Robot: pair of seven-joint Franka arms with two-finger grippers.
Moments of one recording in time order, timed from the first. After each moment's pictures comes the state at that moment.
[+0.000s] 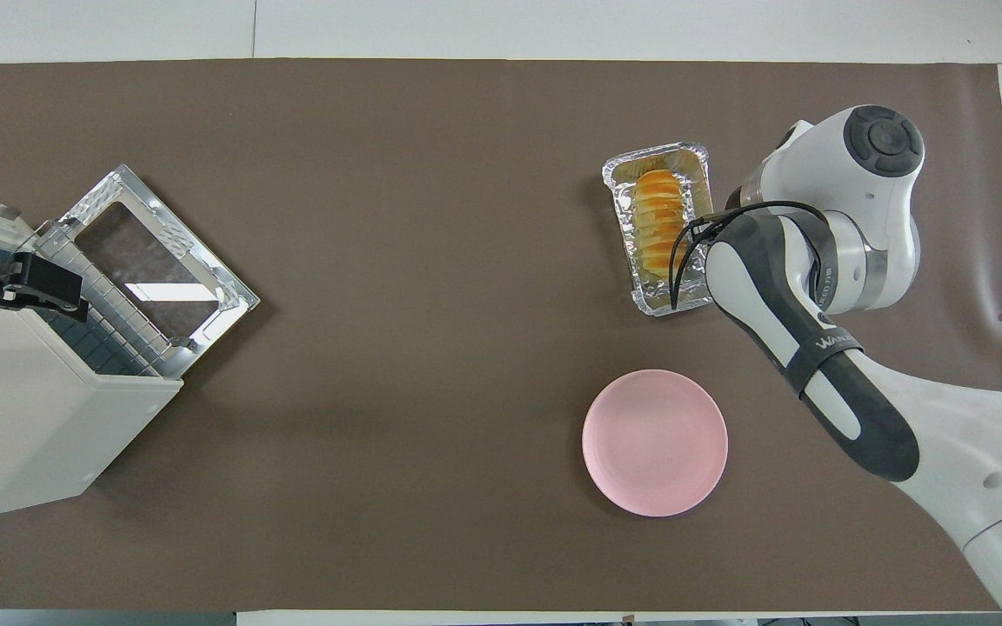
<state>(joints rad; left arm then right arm) -0.09 0.01 0.05 -1.61 0.00 1.42 -0.04 0.13 0.43 0.01 -1.78 0.07 2.23 -0.09</state>
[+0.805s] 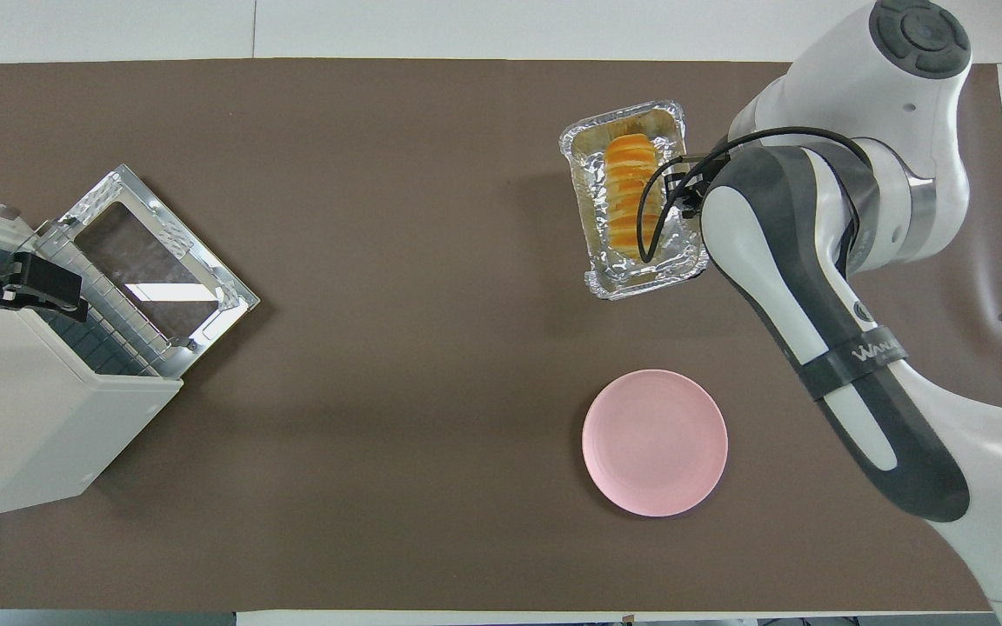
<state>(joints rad) -0.09 0.01 0.05 -1.61 0.00 1.42 -0.04 0.21 0.40 0.02 -1.47 0.17 1.88 0.14</state>
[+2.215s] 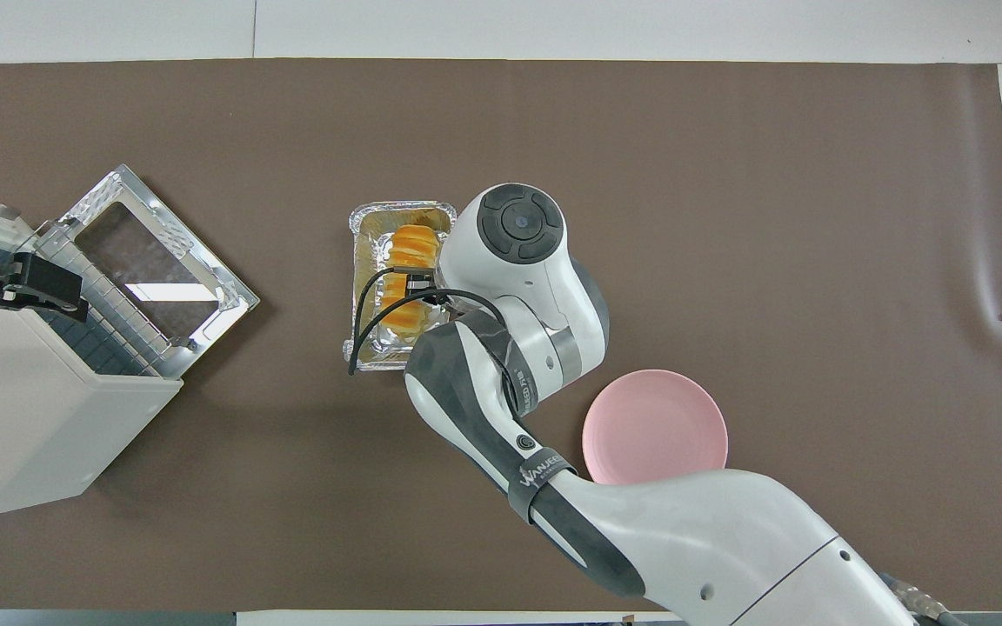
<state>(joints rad) -0.09 0.01 0.05 -1.61 0.00 1.42 -0.04 0.62 0.55 0.02 -1.57 0.27 2.24 0.59</state>
